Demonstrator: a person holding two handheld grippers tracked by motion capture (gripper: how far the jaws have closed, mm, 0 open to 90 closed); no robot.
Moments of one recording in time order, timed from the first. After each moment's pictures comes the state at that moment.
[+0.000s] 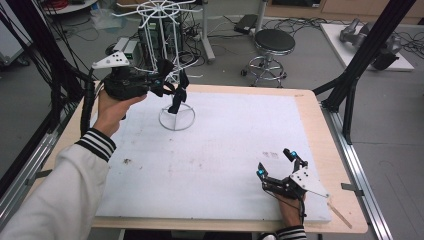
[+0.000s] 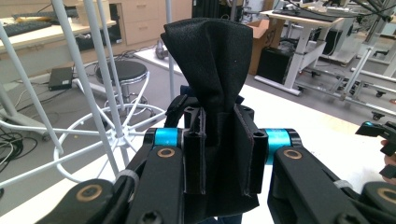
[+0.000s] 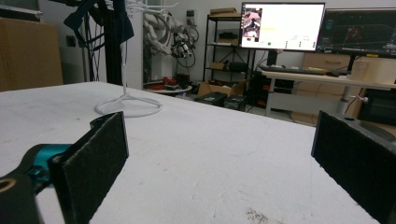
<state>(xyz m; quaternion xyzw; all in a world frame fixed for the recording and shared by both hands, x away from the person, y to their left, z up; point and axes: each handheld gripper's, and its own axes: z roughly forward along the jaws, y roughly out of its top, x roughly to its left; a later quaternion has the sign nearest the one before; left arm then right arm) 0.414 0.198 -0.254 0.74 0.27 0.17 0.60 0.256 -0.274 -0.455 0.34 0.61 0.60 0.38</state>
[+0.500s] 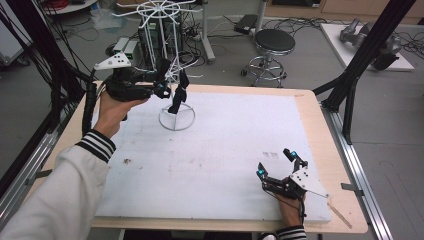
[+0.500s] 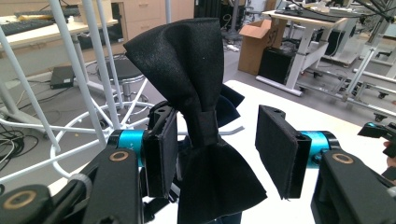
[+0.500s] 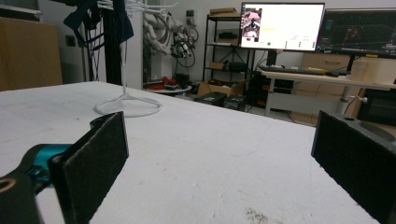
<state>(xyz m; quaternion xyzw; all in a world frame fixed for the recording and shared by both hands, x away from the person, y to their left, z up) 0.413 0.196 -0.255 0.73 0.27 0.18 0.60 0.256 -0.274 -0.455 0.35 0.61 0.60 0.38</state>
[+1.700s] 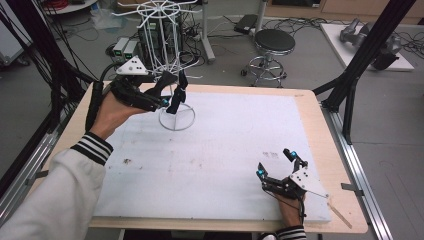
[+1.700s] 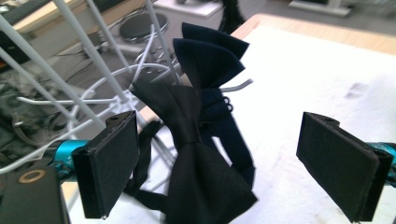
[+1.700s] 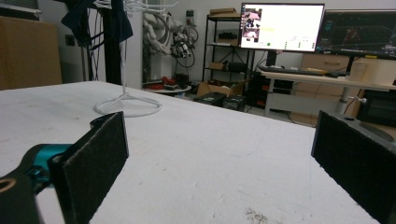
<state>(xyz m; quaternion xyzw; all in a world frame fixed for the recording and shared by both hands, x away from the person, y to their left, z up) 0.401 0.173 -0.244 0.83 0.24 0.24 0.45 0.255 -0.273 -0.455 0.34 0.61 0.60 0.38</state>
